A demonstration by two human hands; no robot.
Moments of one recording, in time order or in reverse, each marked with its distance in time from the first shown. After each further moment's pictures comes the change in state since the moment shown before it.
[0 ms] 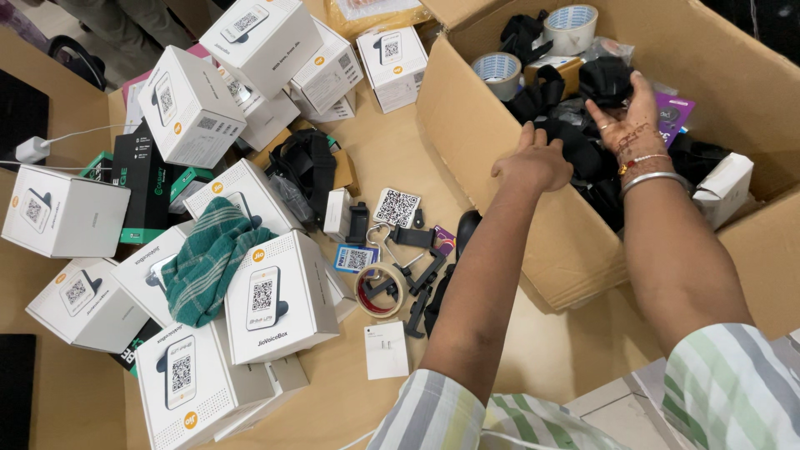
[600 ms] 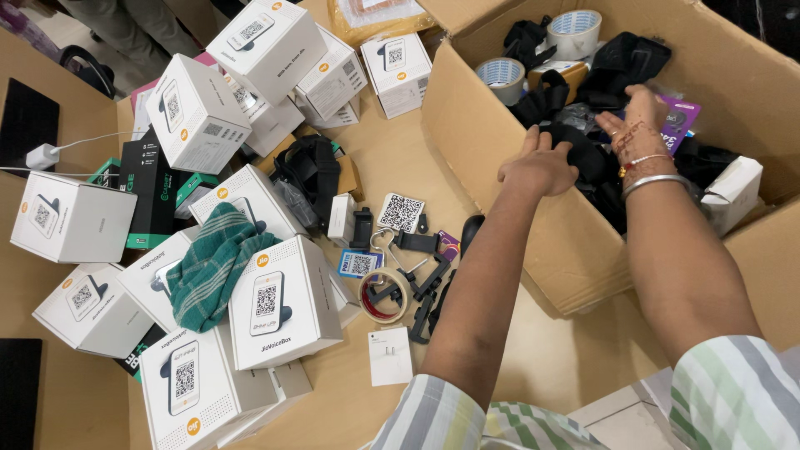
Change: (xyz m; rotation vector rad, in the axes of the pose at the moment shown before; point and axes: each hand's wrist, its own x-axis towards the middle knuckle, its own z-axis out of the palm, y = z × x) left_hand -0.002 -0.005 -0.004 -0.049 -0.017 0.010; right_hand -0.001 0.000 0.017 -0.275 0.372 -0.144
